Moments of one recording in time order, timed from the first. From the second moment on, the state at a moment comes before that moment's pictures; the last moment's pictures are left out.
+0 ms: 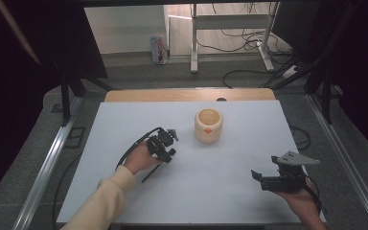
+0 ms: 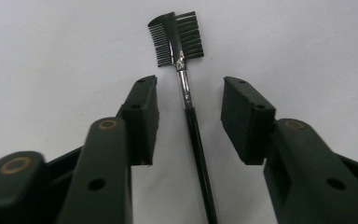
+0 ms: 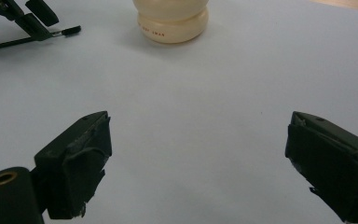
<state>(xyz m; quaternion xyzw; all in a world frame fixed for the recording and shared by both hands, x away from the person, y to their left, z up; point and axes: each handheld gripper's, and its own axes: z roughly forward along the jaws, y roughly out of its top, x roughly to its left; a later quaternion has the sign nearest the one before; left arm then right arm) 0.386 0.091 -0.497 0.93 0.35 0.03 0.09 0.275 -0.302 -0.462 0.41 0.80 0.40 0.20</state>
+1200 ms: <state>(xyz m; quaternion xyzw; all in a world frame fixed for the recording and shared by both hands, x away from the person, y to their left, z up) 0.393 0.092 -0.499 0.93 0.34 0.00 0.09 0.274 -0.302 -0.460 0.40 0.79 0.40 0.20</state>
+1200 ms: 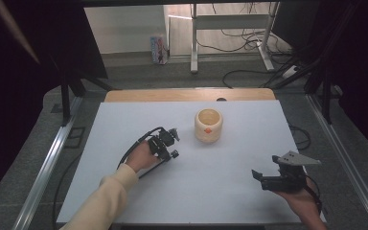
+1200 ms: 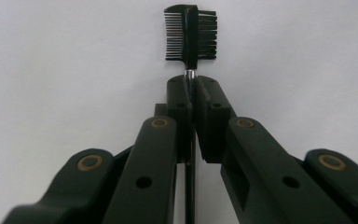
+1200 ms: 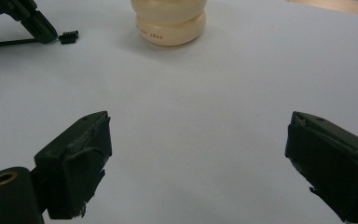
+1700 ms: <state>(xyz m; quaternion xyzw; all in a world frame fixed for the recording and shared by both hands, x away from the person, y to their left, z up) 0.387 0.111 -0.469 0.92 0.35 0.00 0.15 0.274 -0.302 -0.461 0.40 0.80 0.40 0.20</state>
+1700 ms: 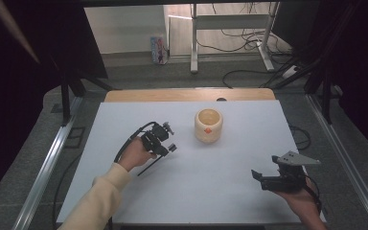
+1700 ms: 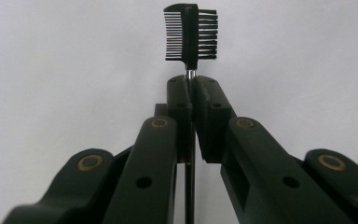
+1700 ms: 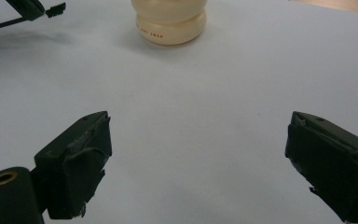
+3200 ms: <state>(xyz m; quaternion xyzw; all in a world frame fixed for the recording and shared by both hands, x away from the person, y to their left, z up) 0.369 0.157 -0.434 0.86 0.37 -0.03 0.34 0.275 -0.302 -0.462 0.41 0.80 0.40 0.20</state>
